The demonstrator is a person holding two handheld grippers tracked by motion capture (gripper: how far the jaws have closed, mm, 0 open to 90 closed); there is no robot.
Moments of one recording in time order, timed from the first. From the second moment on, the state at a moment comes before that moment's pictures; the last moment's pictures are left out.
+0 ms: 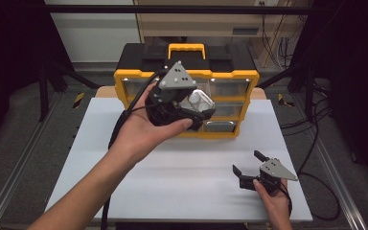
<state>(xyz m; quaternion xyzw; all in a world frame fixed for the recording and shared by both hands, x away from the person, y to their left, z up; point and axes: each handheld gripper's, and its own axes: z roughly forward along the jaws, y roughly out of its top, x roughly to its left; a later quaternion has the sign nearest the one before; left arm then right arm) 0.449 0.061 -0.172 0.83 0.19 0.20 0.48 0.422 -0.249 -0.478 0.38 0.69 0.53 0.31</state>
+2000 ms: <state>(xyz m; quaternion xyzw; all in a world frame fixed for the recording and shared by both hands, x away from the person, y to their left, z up) 0.505 0.080 -0.166 0.82 0.26 0.24 0.45 0.422 -0.246 -0.479 0.38 0.69 0.53 0.31</state>
